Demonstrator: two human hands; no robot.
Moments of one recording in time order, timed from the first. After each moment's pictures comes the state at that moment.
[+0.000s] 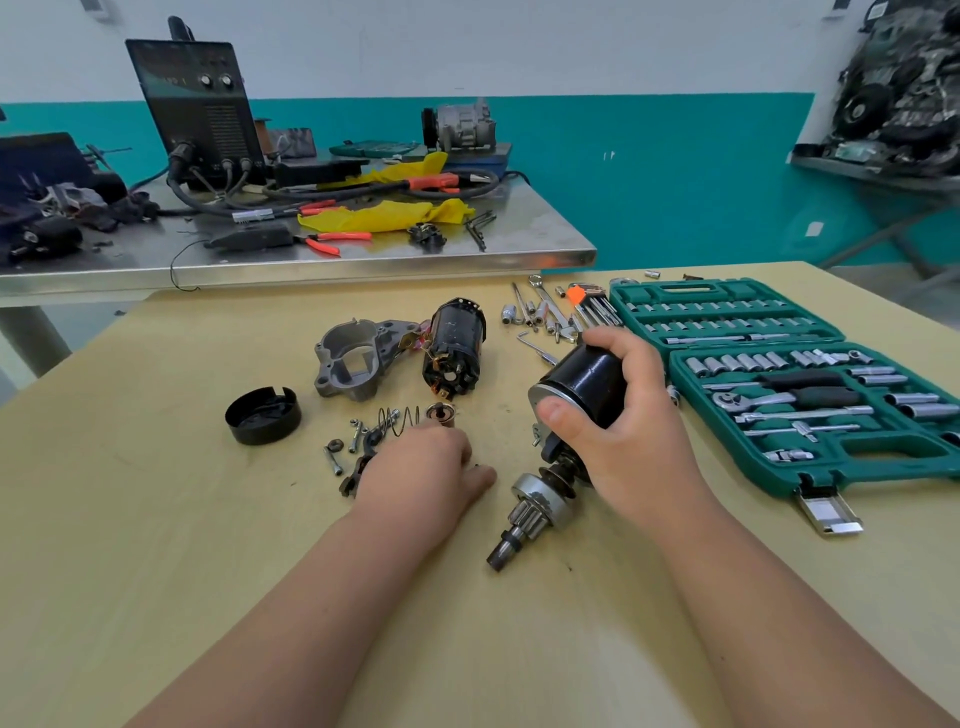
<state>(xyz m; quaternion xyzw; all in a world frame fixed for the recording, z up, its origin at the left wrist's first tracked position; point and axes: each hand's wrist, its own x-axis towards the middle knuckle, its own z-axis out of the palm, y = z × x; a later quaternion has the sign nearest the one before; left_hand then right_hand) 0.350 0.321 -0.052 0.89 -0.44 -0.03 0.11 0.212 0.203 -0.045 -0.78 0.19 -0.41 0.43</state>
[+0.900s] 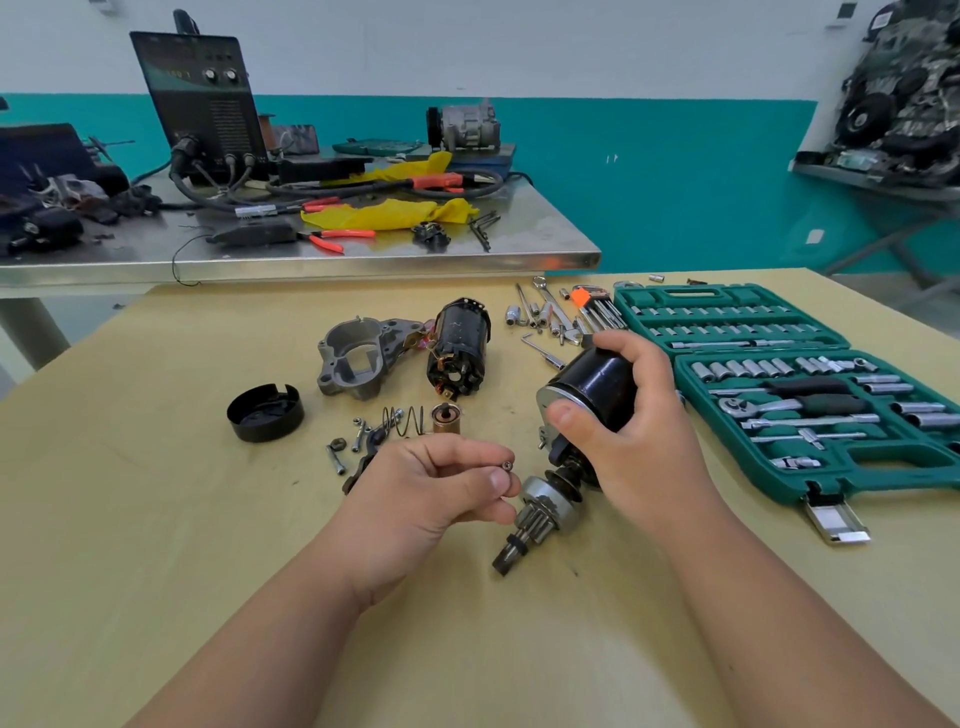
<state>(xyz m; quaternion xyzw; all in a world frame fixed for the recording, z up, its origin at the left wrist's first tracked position) 0.331 0.360 -0.041 0.56 -0.31 -0.40 0.65 0.213 0.204 -0.044 -0.77 0.21 -0.41 0.43</state>
